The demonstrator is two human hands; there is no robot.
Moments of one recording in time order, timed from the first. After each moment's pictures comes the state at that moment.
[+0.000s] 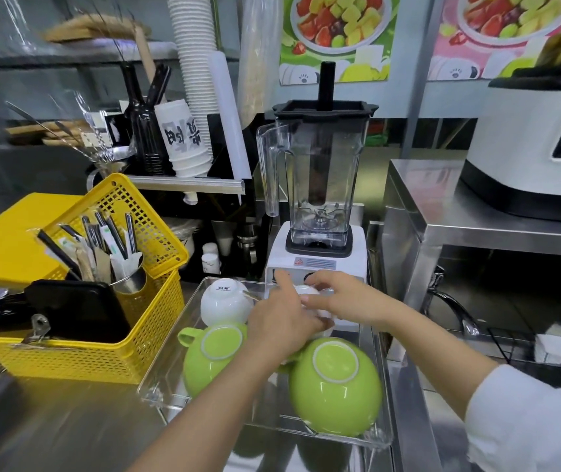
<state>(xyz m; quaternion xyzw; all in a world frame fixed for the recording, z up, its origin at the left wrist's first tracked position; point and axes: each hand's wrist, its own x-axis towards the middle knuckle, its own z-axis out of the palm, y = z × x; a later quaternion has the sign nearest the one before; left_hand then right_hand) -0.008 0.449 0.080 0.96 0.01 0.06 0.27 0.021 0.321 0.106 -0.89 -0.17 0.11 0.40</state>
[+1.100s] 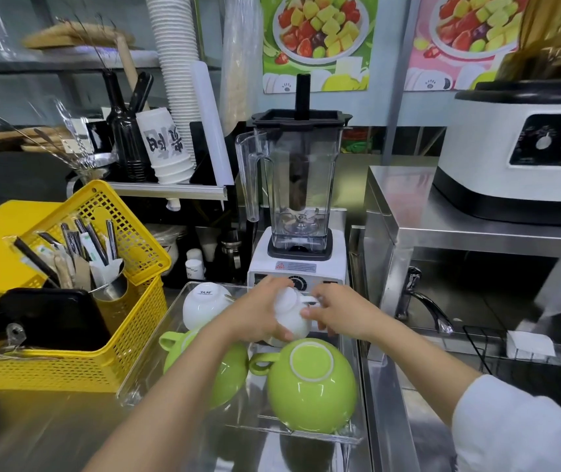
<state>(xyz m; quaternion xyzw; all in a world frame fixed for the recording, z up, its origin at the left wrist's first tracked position) 0.014 0.476 0.089 0.92 -0.17 -0.07 0.34 0.012 0.300 0.097 -0.93 -0.15 0.09 0.33</state>
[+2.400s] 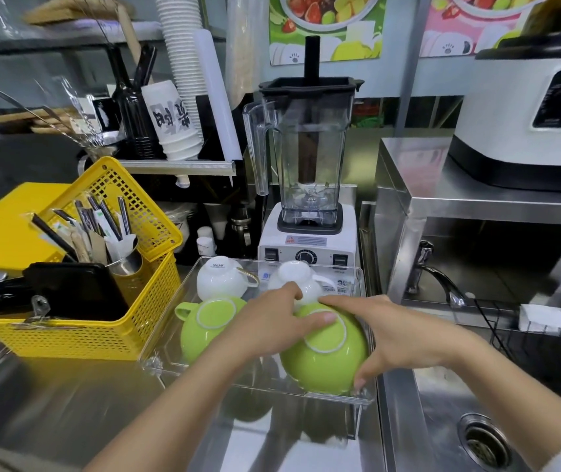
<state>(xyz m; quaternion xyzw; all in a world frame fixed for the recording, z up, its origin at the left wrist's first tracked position) -0.058 0.461 0.100 0.95 -0.08 -0.08 0.28 -0.056 0.262 0.097 -0.91 -0.30 0.14 0.24</state>
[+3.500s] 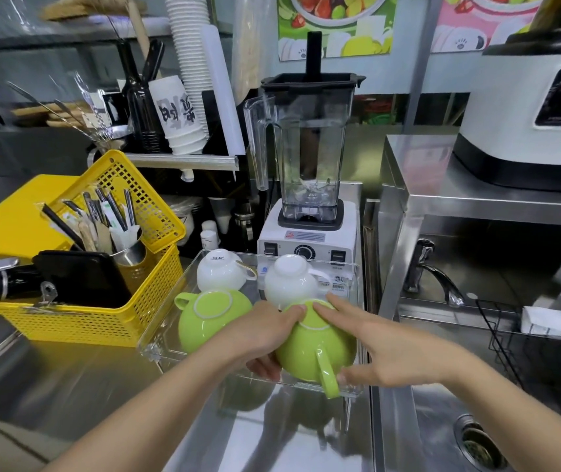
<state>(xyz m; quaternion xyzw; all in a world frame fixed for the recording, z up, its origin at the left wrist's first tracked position) -0.067 0.455 0.083 0.87 0.10 -0.23 0.43 -0.073 0.259 0.091 -0.88 -0.36 0.16 0.25</state>
